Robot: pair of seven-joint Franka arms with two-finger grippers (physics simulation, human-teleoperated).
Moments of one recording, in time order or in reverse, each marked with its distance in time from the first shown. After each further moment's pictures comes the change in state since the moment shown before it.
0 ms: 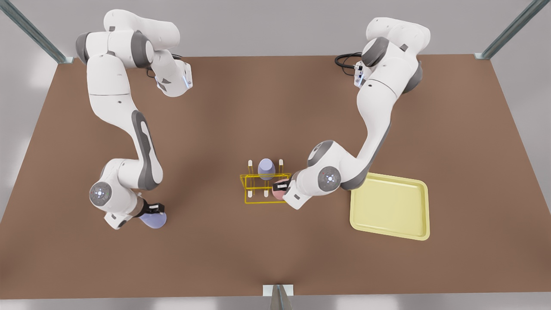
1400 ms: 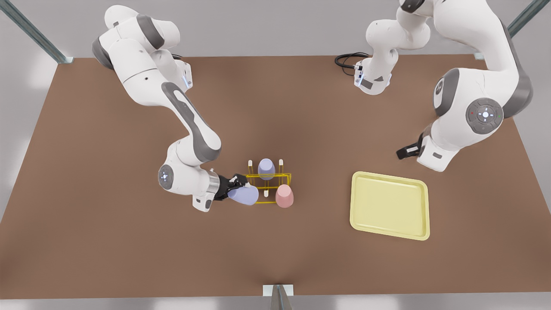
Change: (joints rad) left arm 0.203 -0.706 0.376 -0.382 0.099 -0.498 0.287; right arm 0.043 -0.028 0.426 0.082 0.322 -0.048 -0.096
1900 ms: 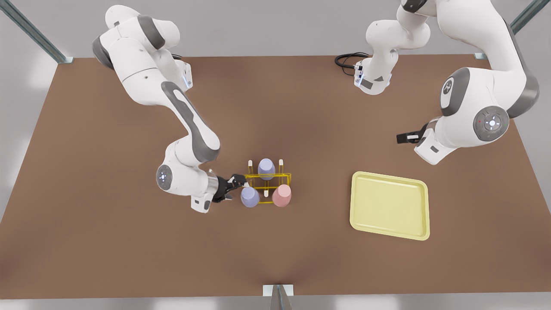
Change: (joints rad) left arm 0.026 0.000 -0.005 -0.003 -0.051 -0.150 0.217; right arm 0.013 -0.026 -0.071 0.032 -0.026 -0.029 -0.016
